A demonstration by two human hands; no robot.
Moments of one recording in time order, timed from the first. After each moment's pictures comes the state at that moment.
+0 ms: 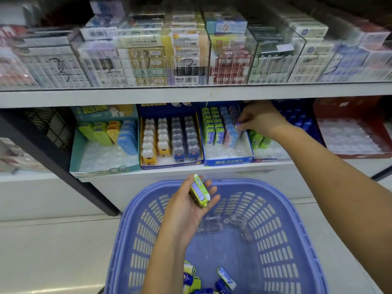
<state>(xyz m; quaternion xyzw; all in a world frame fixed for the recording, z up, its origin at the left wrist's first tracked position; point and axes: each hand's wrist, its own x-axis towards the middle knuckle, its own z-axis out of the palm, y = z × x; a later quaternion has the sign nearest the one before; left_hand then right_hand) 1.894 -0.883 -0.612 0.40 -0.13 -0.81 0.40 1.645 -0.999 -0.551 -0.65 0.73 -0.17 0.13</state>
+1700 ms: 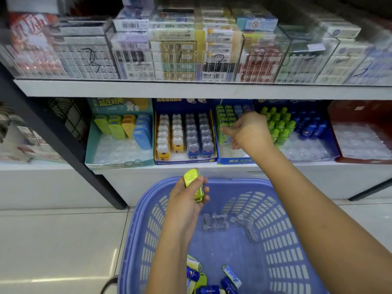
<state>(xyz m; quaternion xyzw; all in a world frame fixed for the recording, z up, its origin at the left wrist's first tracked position) 1.917 -0.883 -0.611 0.45 -0.23 -0.73 0.47 1.740 -0.987 -0.561 -0.51 0.80 -0.24 0.20</state>
